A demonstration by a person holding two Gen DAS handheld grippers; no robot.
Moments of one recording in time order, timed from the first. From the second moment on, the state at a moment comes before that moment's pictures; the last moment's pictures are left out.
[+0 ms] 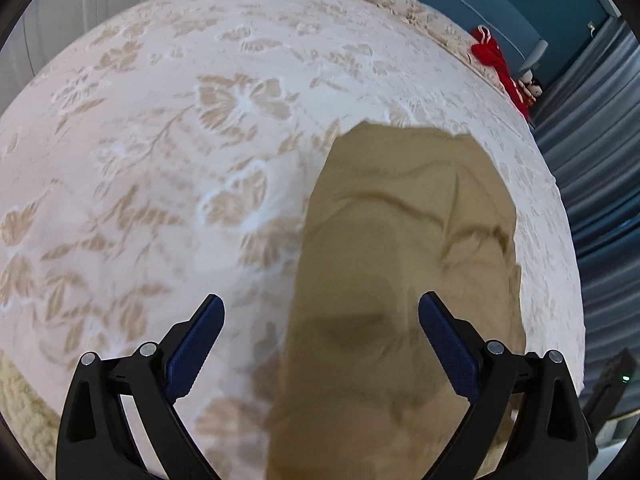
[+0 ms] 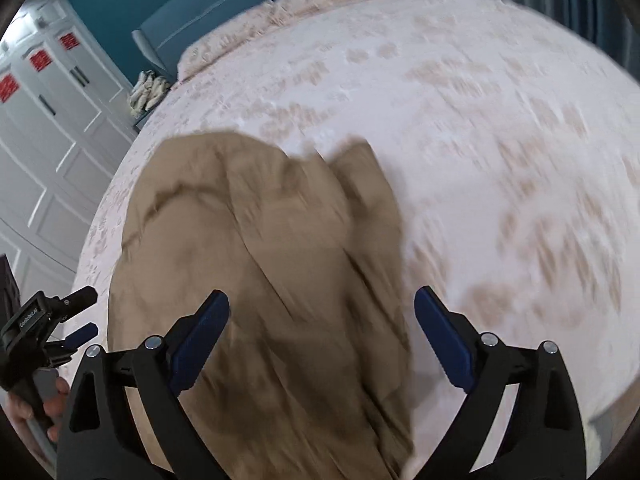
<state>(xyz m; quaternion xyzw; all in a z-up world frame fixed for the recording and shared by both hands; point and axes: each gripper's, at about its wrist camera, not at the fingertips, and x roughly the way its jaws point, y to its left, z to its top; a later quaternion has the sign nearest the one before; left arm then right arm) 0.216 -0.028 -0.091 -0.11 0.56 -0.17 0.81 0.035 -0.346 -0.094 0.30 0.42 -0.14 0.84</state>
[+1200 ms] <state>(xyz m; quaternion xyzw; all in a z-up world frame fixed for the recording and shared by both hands) 0.203 -0.086 -0.068 0.03 0.49 -0.29 0.82 0.105 -0.306 -0.102 0.35 0.39 -0.06 0.85</state>
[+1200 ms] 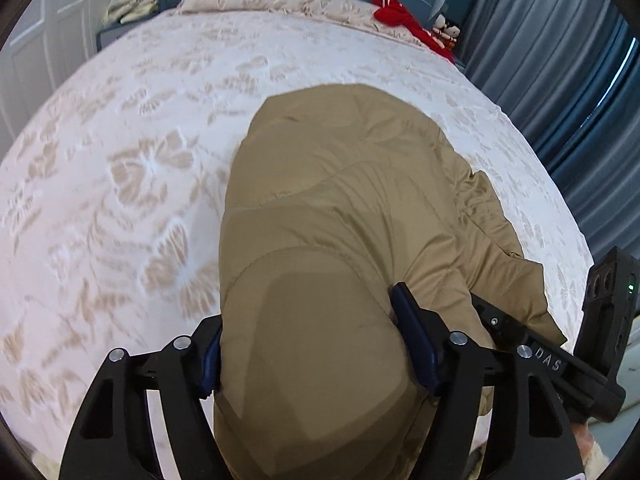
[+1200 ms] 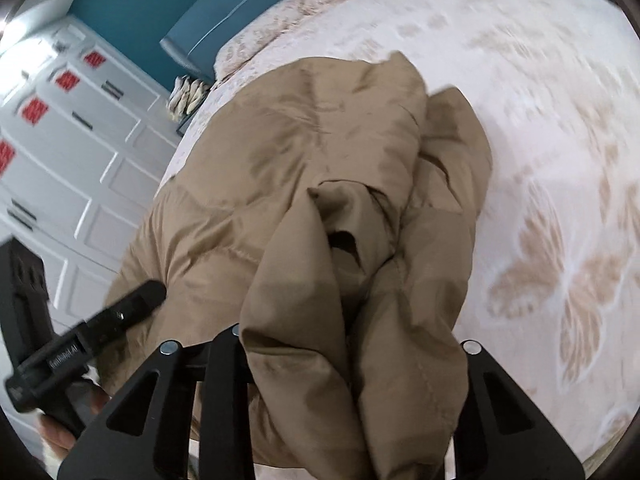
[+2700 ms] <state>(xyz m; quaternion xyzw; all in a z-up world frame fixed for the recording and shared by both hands) 0.312 0.024 -0.058 0.09 0.43 -0.13 0.89 0.226 -0.235 -0.085 0.20 0.45 0.00 0.87</state>
